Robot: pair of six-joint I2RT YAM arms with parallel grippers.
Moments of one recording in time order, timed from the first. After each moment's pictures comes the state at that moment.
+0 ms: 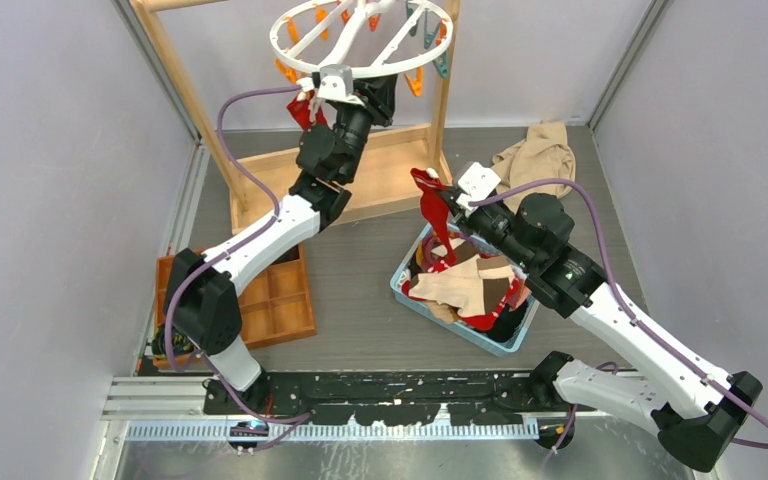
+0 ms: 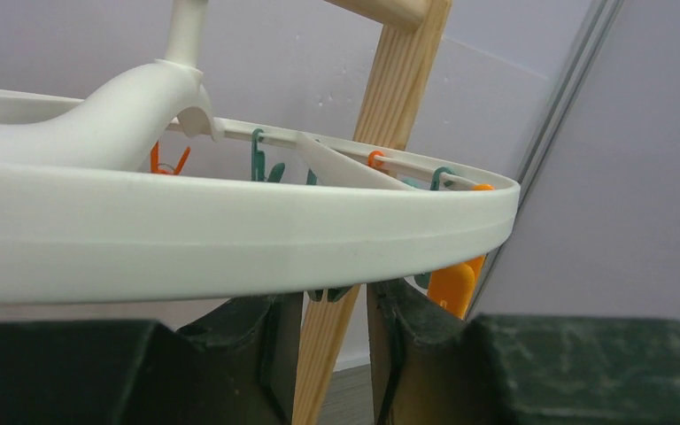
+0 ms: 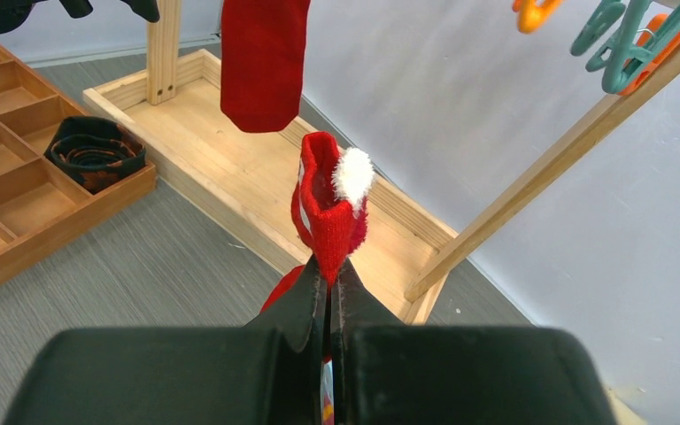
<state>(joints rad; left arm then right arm) -0.63 1.66 1.43 0.77 -0.23 -0.16 0.70 0.94 0.98 -0.02 -0.05 -0.37</state>
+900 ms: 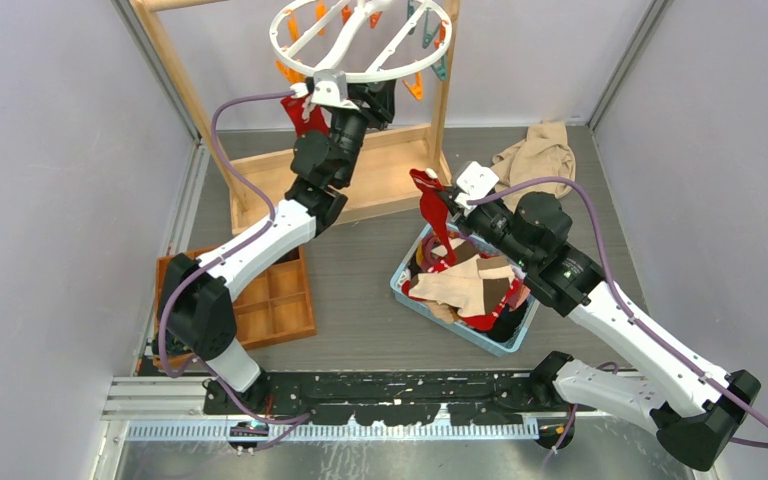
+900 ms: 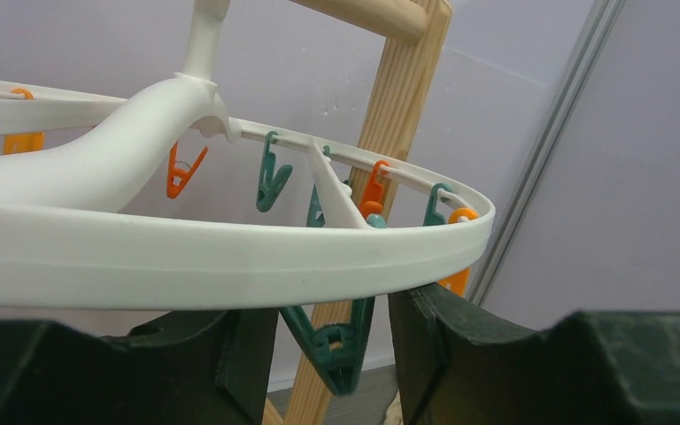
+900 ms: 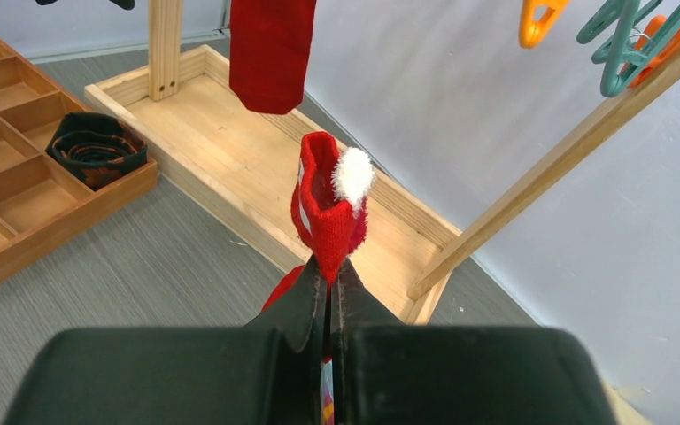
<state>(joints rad) -0.63 1.62 1.38 0.80 -0.24 -0.16 0.70 0.95 0.98 -0.02 -0.07 -0.36</state>
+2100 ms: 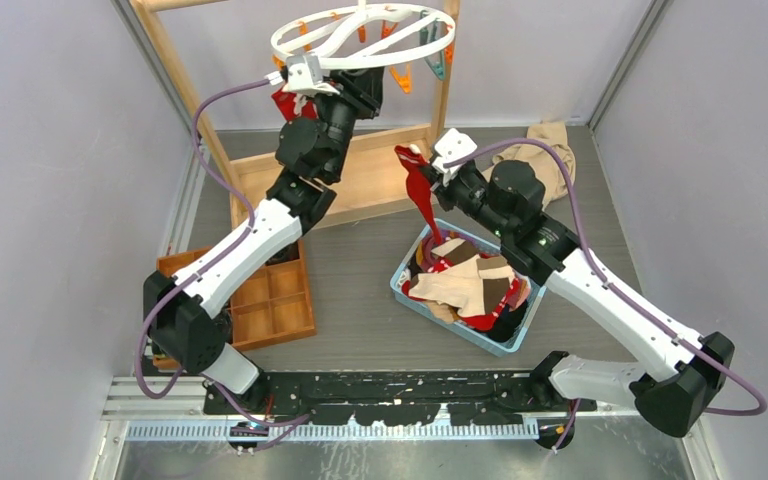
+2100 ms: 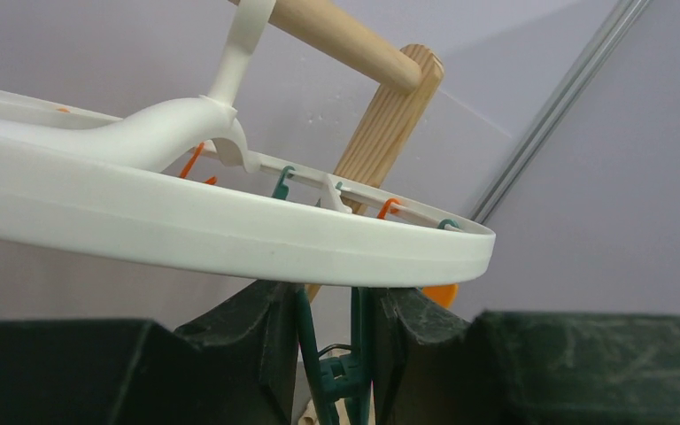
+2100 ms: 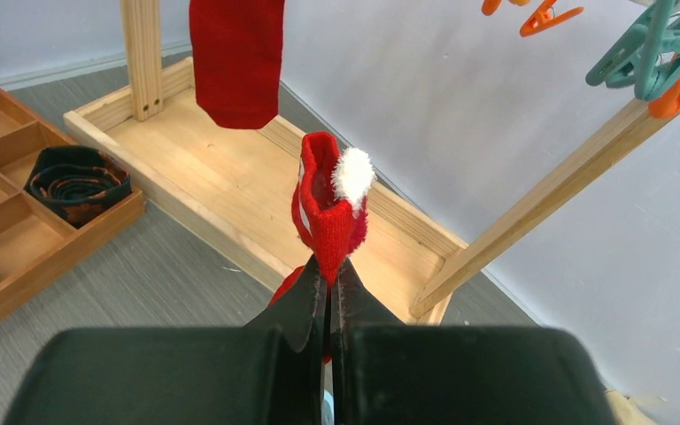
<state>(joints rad) -0.63 1.54 1.46 0.59 -0.31 -0.37 0.69 1.14 1.14 -0.02 -0.04 -0.33</state>
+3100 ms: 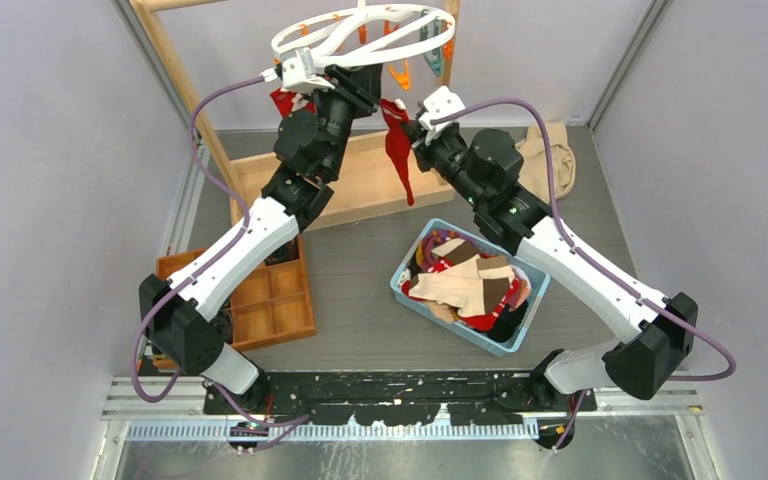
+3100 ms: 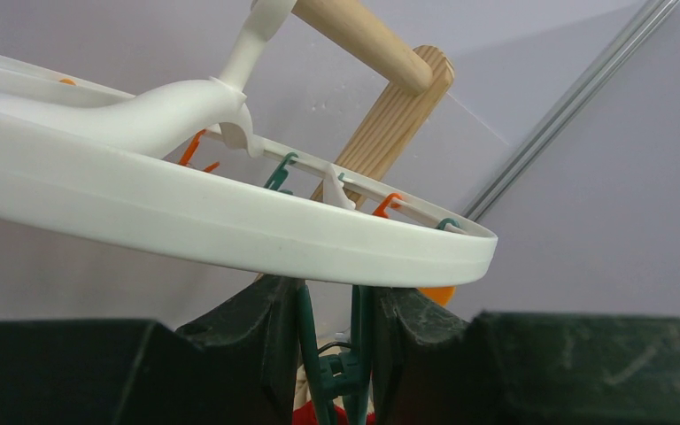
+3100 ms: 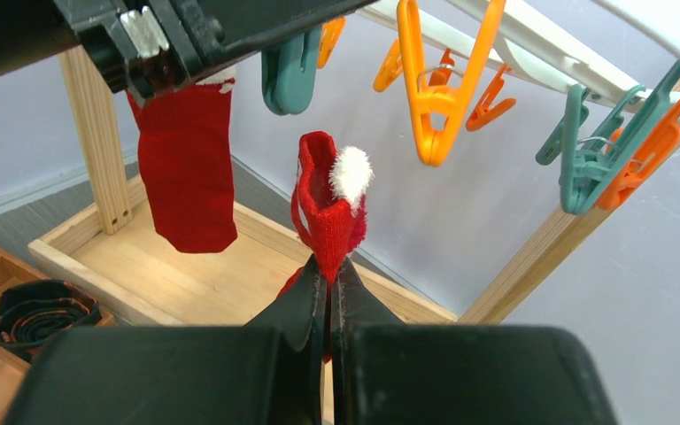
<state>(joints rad) -0.64 1.53 1.51 0.45 -0.36 -0.50 0.69 1.36 1.33 0.17 0.03 -0.26</state>
